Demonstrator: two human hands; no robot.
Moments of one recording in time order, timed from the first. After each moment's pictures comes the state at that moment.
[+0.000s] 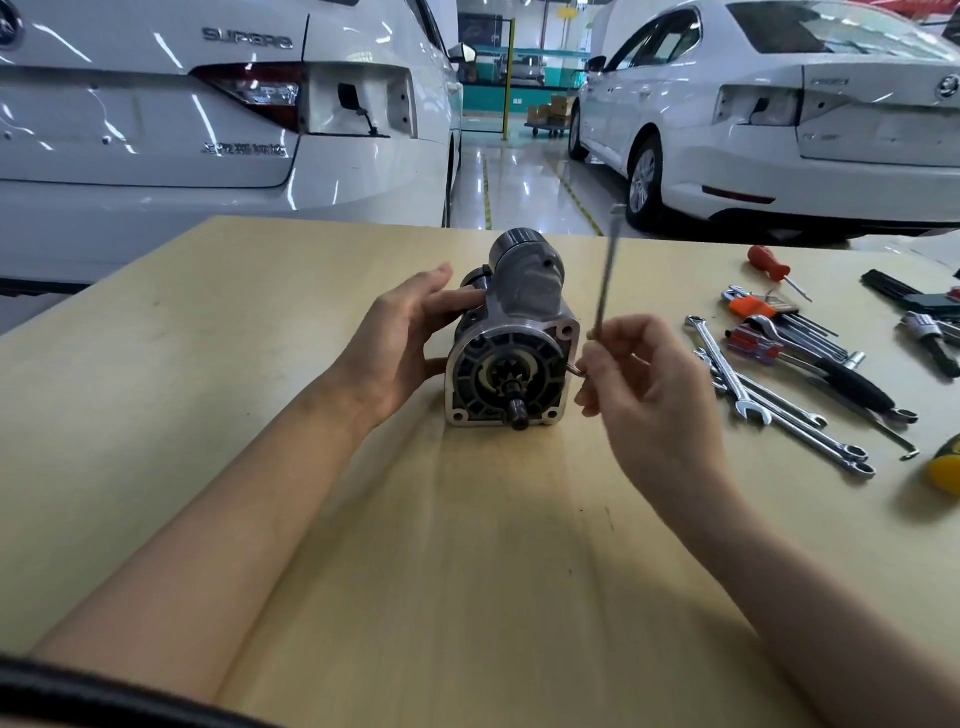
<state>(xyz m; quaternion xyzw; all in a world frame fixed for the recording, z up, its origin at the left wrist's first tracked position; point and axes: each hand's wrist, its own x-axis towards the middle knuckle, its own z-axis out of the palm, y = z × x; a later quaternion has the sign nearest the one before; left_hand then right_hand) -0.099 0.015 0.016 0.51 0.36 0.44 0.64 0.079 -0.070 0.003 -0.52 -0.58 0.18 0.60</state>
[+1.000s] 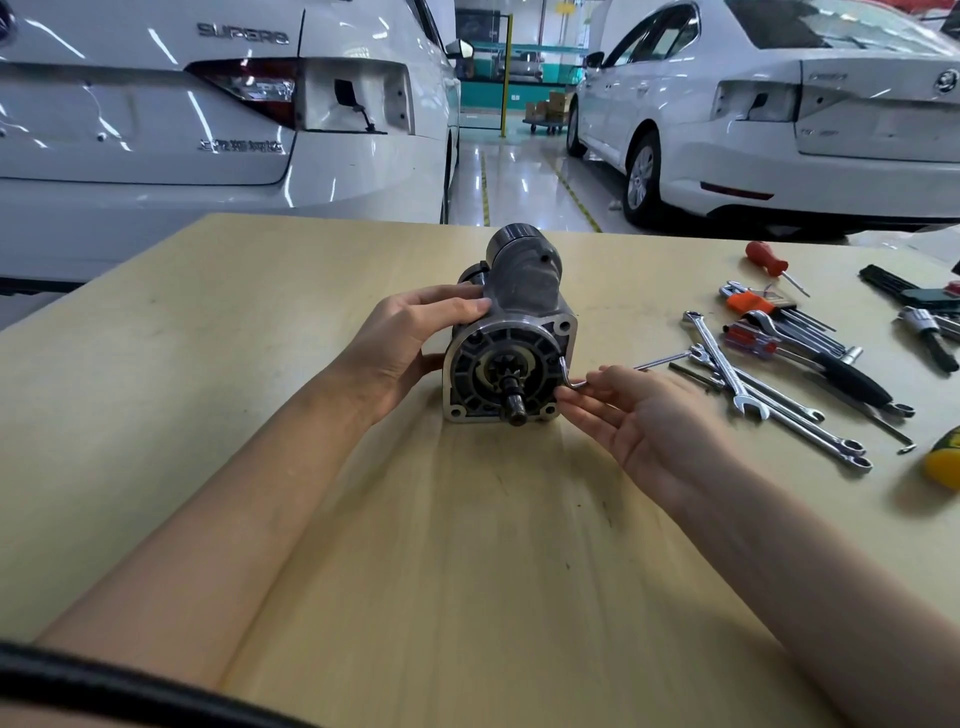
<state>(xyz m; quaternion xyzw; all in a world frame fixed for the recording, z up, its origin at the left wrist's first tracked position) -0.099 0.021 0.009 0.54 0.37 0.45 0.60 0.091 -0.059 0.000 -0.45 -0.24 0.59 0.63</state>
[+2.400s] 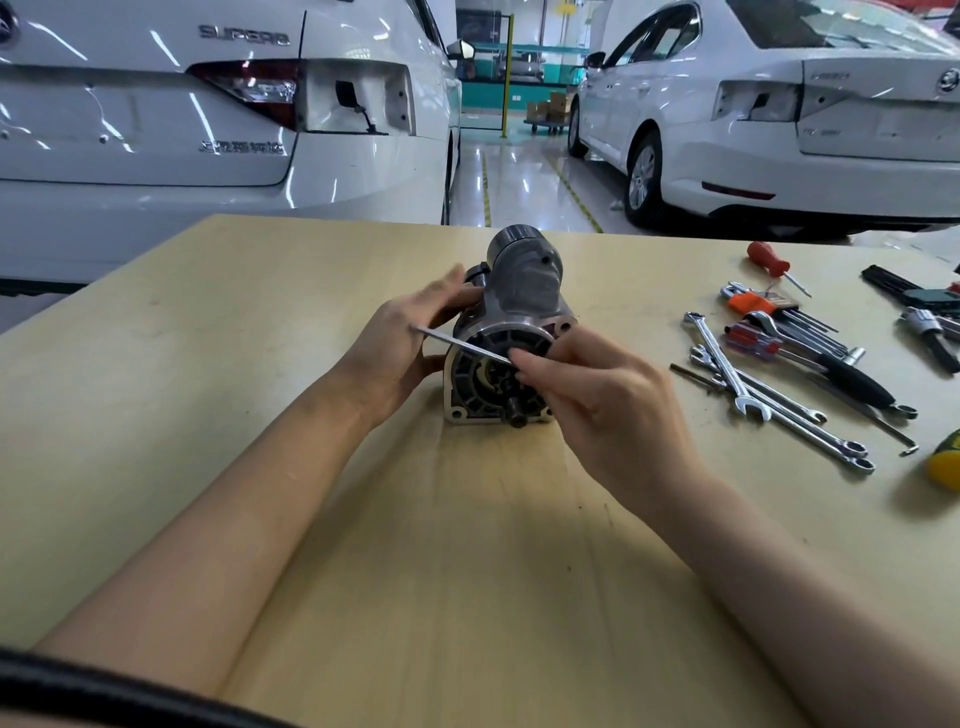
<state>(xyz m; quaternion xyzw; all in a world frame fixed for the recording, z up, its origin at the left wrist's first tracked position) -0.097 0.014 0.013 0.54 0.37 0.46 0.60 0.083 -0.059 -0.008 -0.43 -0.78 -0.12 0.43</state>
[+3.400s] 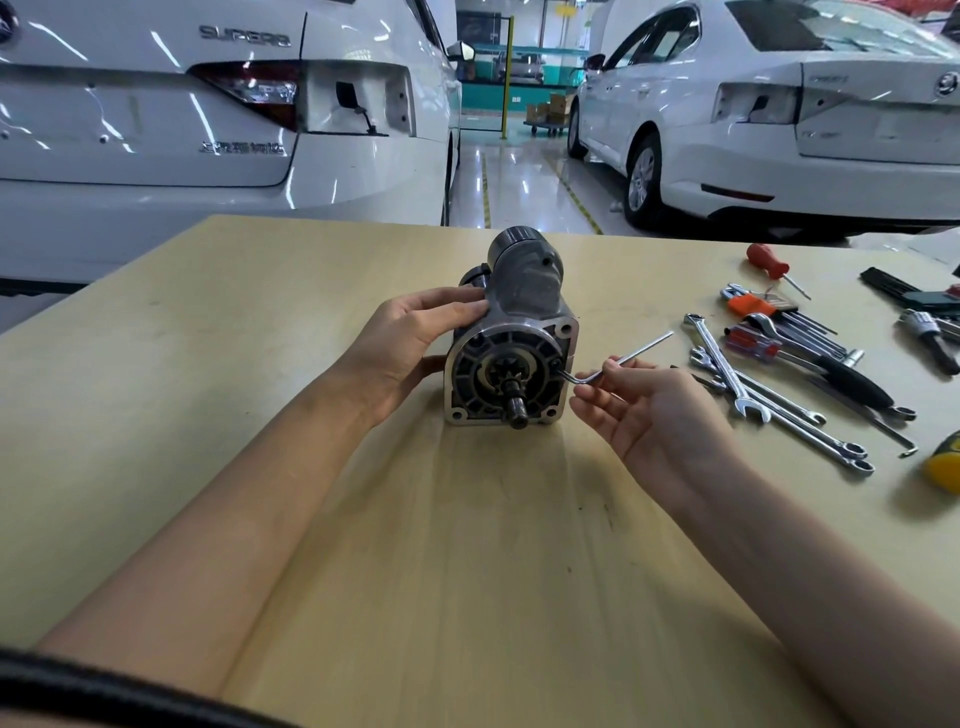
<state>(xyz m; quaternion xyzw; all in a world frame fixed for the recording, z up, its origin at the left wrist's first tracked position) -0.097 0.020 0.009 0.54 0.37 0.47 0.60 0.089 -0.063 0.009 -0.42 -0.23 0.60 0.65</state>
